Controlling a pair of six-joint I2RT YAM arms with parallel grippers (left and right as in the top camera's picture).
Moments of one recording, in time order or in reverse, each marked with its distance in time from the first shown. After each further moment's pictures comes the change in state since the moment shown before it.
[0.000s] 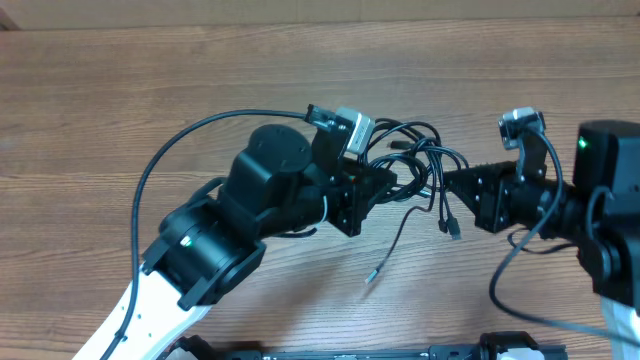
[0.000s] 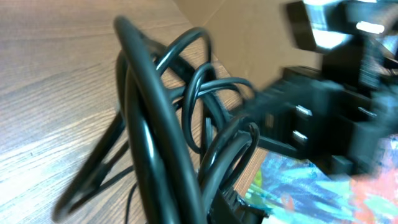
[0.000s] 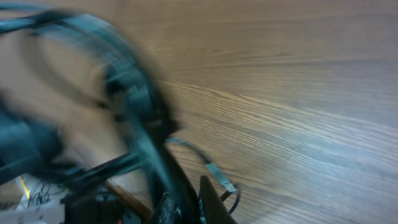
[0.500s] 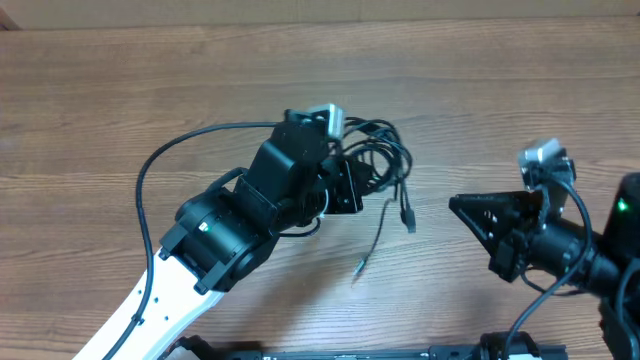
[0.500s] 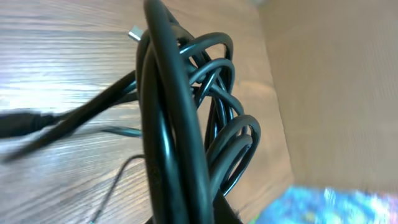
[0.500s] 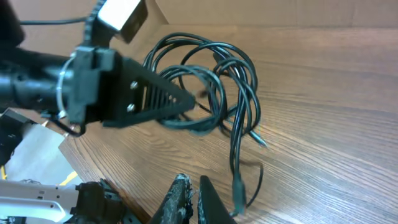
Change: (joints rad) left arm 0.002 0.049 0.000 -0.117 -0.232 -0.332; right arm 0.000 -0.178 0.000 0.014 -0.056 -0.044
